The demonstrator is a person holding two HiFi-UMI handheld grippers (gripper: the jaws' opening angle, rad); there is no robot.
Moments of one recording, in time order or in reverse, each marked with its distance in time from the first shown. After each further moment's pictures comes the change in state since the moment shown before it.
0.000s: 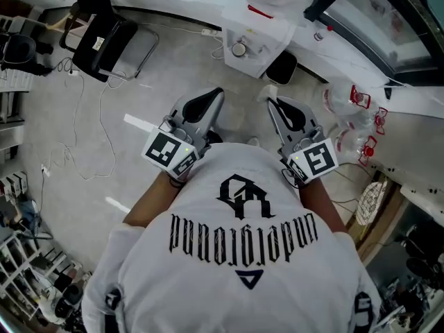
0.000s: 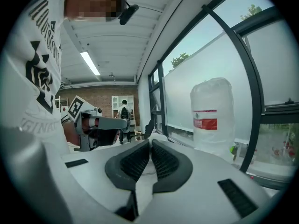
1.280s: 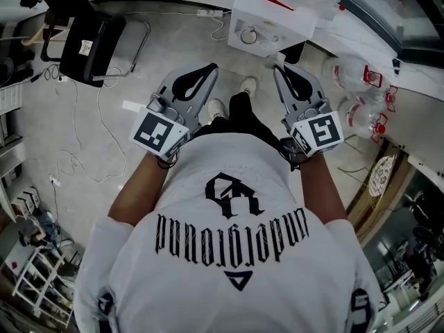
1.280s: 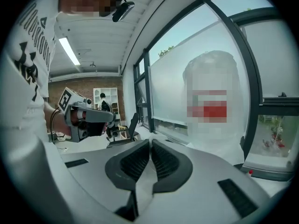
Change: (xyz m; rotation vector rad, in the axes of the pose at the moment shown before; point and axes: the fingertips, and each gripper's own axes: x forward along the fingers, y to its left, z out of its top) left arm 0.029 0.166 -0.003 0.082 0.137 -0.138; right arm 0.157 -0.061 -0.028 0.067 0.089 -0.185
